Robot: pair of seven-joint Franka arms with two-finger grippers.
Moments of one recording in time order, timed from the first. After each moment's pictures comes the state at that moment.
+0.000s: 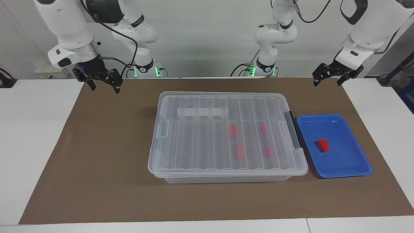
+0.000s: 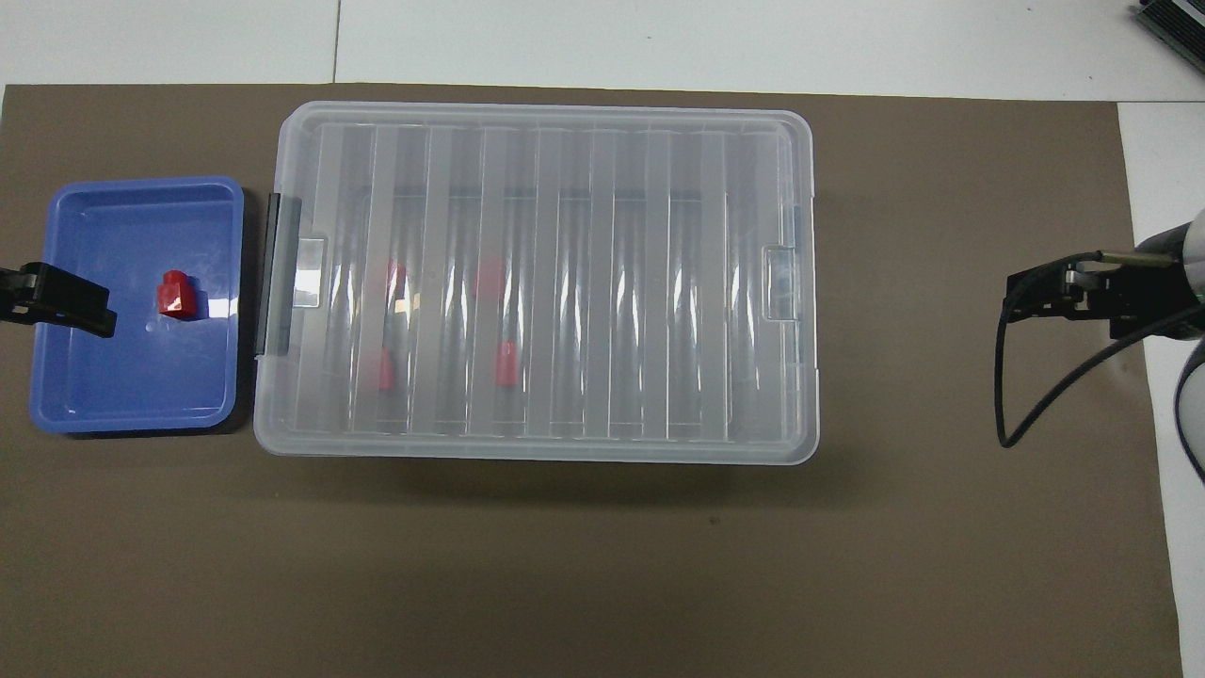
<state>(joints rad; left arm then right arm) -0.06 0.04 0.04 -1.49 0.02 1.42 0.05 -0.05 -0.03 0.09 -1.65 -0.01 1.63 0.20</state>
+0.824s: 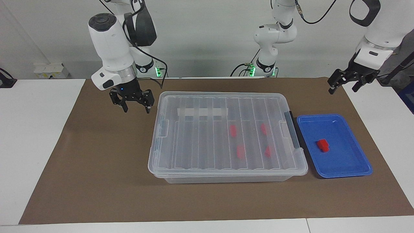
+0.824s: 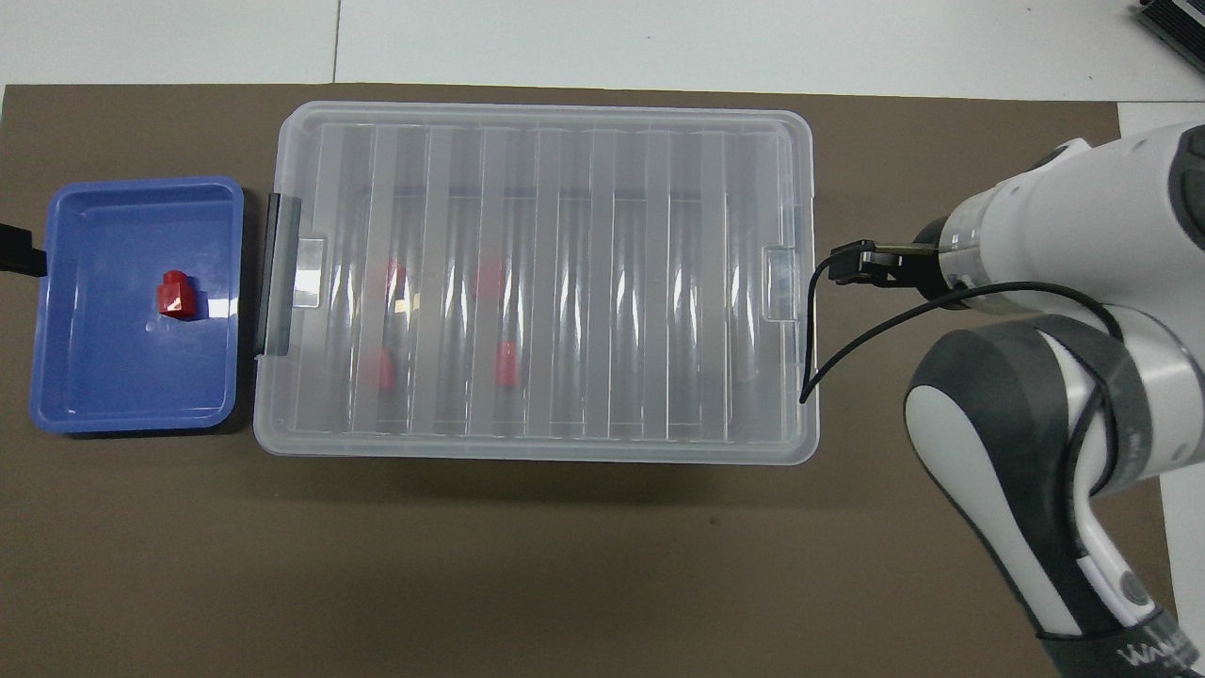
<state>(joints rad) 0.06 0.03 0.05 -1.56 0.02 1.70 0.05 0.12 0.05 0.10 -1.79 -0.01 1.99 0.35</state>
